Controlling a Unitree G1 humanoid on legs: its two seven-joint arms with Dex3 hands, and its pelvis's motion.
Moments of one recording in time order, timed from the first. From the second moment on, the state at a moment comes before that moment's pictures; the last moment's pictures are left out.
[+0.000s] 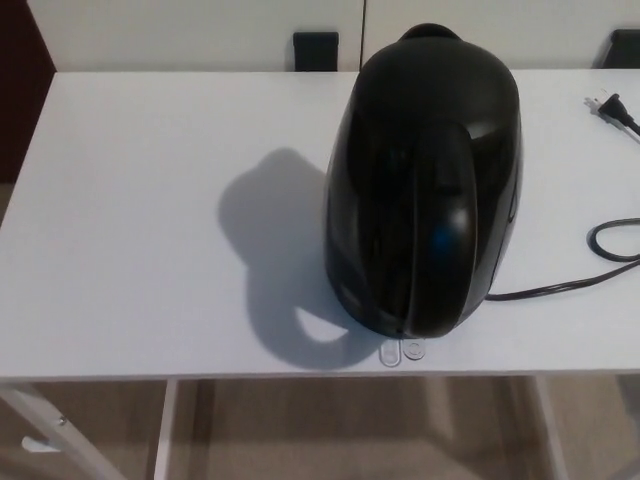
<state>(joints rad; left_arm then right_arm) 0.31 0.57 -0.21 0.66 0.24 -0.44 -0.26 0.16 -0.33 0.06 1.09 -0.17 -0.54 0.03</state>
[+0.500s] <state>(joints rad) 0.31 0.60 -0.46 0.30 0.48 -0.45 -0.18 0.13 -0.33 0.07 1.09 -0.17 -0.54 0.03</state>
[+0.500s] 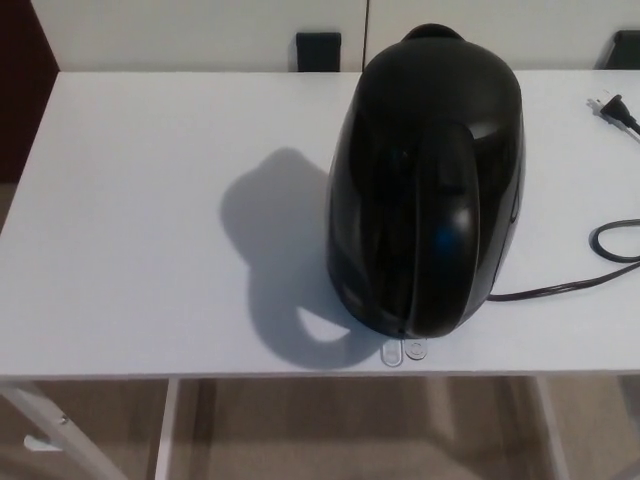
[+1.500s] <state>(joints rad) 0.05 0.66 -0.77 -0.16 0.92 -0.46 -0.04 0.08 -0.33 0.07 1.06 -0.16 -0.53 0.07</state>
